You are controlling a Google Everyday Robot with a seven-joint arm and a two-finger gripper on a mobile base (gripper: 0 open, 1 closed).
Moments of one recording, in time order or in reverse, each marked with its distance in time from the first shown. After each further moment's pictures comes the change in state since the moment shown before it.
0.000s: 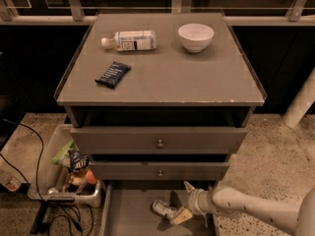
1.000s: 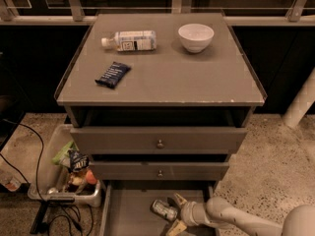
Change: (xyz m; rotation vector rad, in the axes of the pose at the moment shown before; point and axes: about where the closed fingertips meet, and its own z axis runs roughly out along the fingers) arm 0.050 0.033 0.079 -0.108 -0.104 -0.110
